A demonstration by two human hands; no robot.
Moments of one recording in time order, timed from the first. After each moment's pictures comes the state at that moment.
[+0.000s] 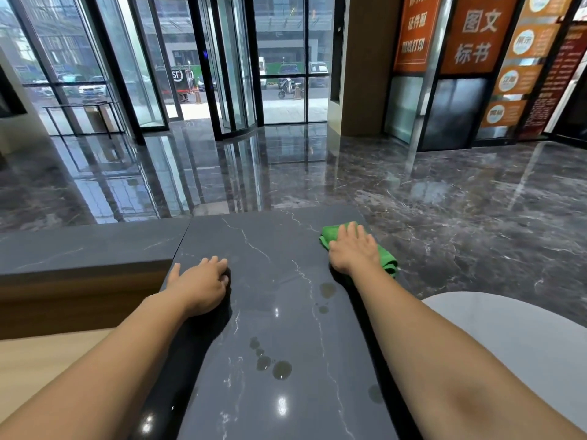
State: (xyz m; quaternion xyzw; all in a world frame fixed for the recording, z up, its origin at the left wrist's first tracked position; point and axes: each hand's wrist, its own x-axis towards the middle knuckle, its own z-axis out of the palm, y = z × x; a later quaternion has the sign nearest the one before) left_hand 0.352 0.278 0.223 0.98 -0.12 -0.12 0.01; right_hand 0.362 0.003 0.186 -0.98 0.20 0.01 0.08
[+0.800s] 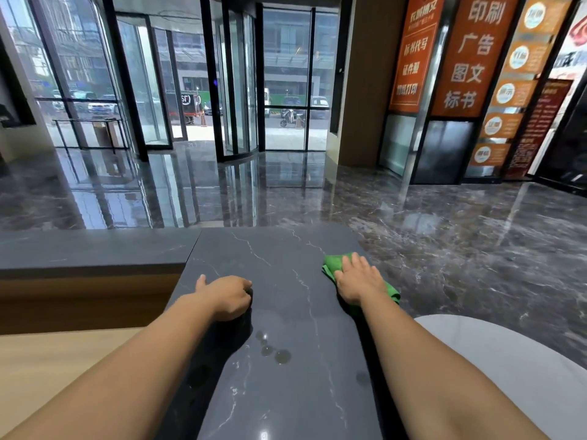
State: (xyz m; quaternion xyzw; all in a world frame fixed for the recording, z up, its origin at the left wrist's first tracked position) left_hand 0.310 0.266 0.235 0.97 -0.16 -0.15 0.06; right_hand 0.297 0.006 0.194 -0.98 0.17 0.03 0.08
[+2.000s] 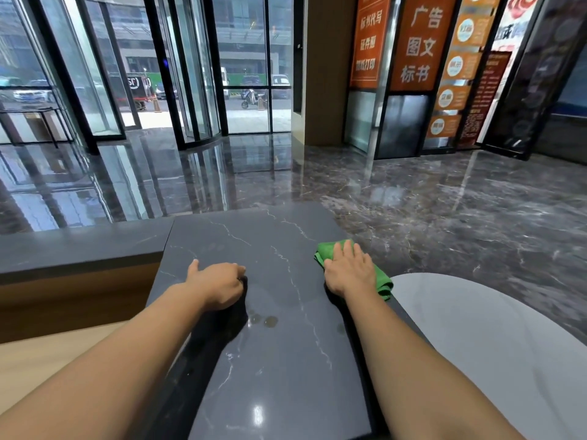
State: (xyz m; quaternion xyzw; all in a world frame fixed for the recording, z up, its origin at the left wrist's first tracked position) left_hand 0.283 0.262 0.235 0.97 -0.23 -0.12 0.01; right_hand 0.233 0.026 0.185 -0.96 0.26 -0.01 0.07
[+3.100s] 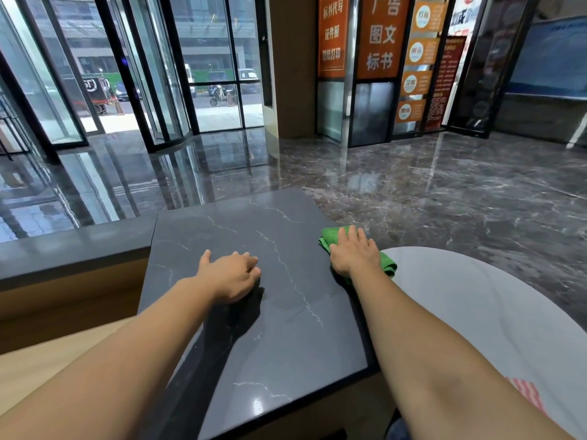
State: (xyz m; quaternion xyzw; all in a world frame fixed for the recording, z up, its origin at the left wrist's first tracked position) left_hand 0.241 0.254 0.238 0.94 -0.32 -0.12 0.00; right_hand 0.188 0.017 0.189 -0.94 0.32 0.00 0.09
